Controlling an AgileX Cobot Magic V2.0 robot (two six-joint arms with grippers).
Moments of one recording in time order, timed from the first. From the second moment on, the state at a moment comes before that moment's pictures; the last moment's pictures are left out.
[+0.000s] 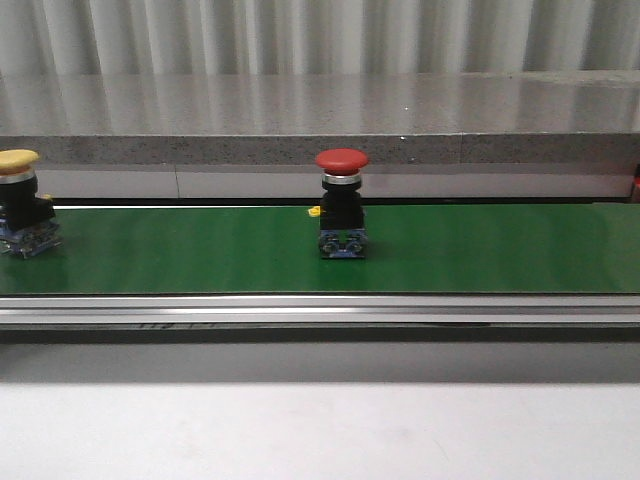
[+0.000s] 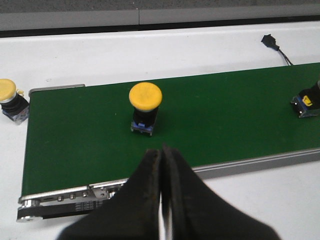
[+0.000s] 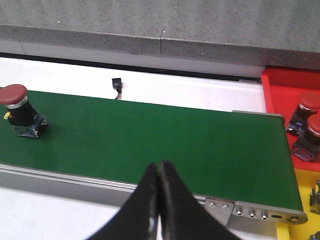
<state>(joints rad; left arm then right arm) -0.15 0.73 -0.82 -0.16 0.79 0.07 -0.06 0.35 -0.50 0.33 0.60 -0.25</state>
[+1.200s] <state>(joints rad) -0.15 0.37 -0.60 -0.16 0.79 0.07 0.18 1.18 -1.09 0.33 0.87 -0.25</state>
